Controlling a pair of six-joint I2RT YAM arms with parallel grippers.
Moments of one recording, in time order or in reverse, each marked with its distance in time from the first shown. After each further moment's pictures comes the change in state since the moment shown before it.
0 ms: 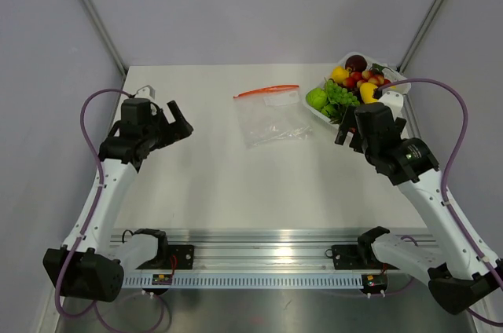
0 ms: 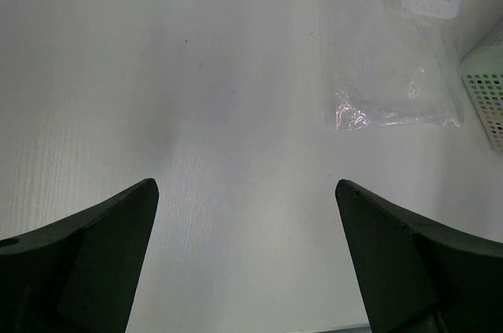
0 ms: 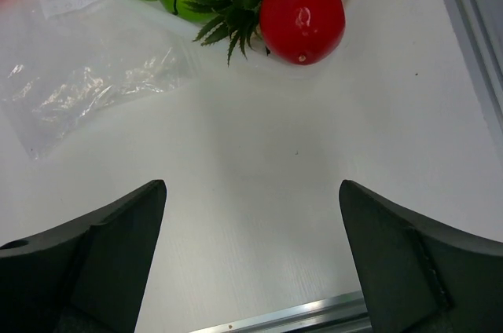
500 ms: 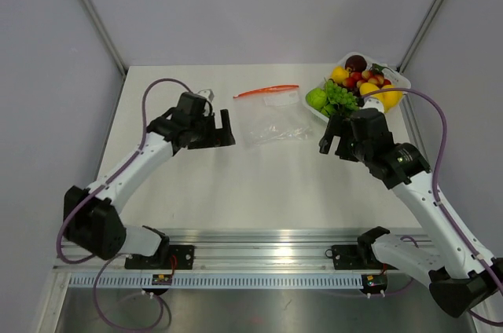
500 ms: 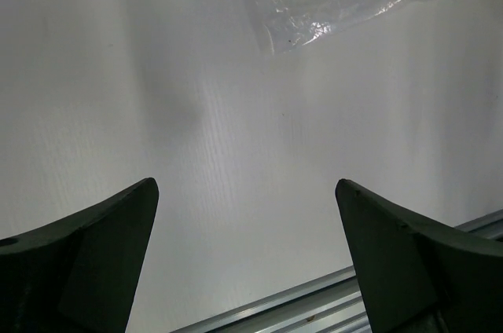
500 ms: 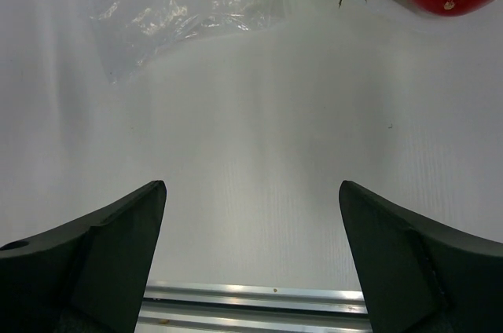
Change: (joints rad) left arm -0.307 0.254 0.077 0.018 0.016 0.018; right arm 0.000 -0.023 -0.126 0.113 -0.302 0.008
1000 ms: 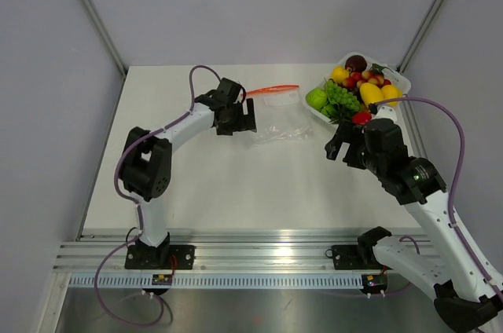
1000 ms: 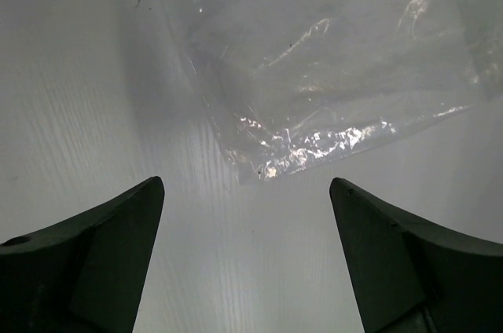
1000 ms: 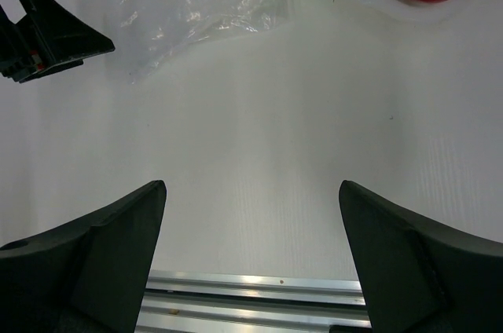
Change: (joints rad) left arm -0.073 0.571 0.356 0.089 -0.033 -0.080; right arm 0.000 -0.125 -0.015 -0.035 -0.014 0.032
